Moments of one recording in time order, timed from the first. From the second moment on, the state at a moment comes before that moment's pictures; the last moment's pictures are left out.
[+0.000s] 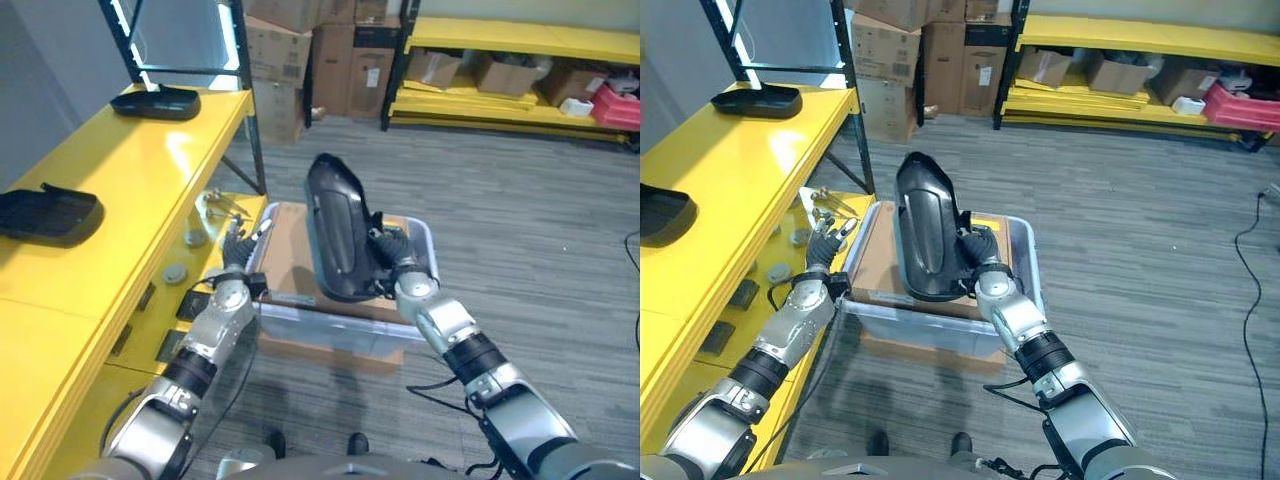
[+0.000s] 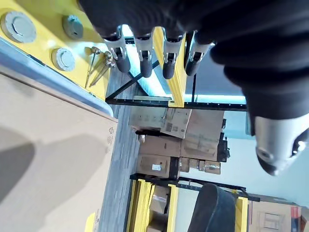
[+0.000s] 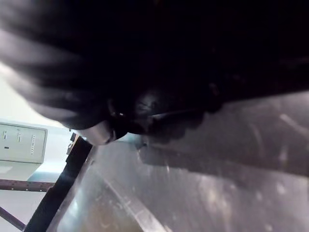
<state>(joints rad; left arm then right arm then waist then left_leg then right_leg) -0.40 0.23 -0.36 0.37 -0.50 0.01 0.47 -0.48 -0.40 0.42 0.31 0.41 0.24 -0.44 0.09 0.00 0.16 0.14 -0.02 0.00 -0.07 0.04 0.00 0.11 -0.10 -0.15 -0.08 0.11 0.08</state>
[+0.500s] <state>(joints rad) -0.40 0.24 -0.48 0.28 -0.45 -0.01 0.36 -0.48 -0.37 0.42 0.31 0.41 0.24 -0.44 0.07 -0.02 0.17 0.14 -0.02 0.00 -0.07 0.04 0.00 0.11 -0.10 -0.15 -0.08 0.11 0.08</state>
